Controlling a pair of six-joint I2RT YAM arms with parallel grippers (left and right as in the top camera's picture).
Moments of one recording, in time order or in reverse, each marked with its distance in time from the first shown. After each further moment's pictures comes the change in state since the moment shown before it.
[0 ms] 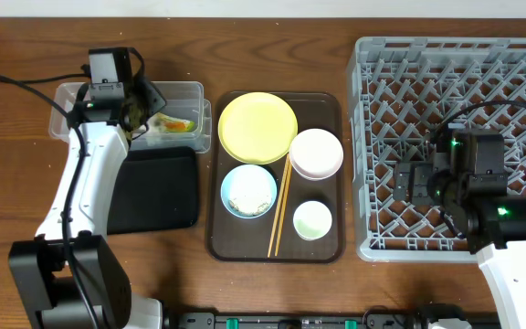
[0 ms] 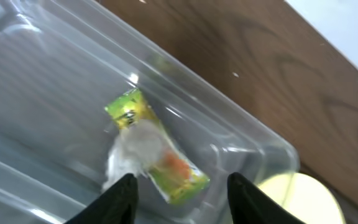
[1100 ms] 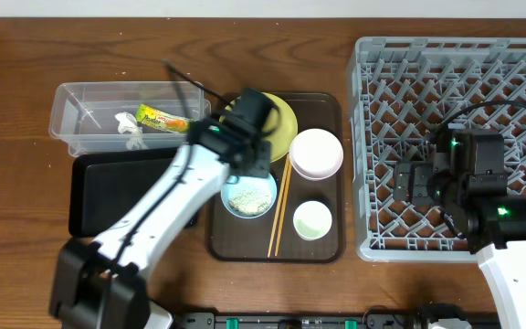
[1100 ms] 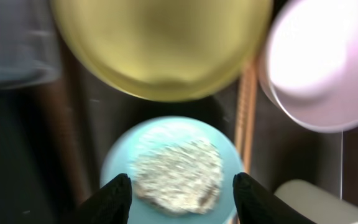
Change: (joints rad) left arm -0.610 -0.016 0.000 -0.354 0.013 0.189; right arm 0.000 0.000 0.000 -0.002 0.000 0.000
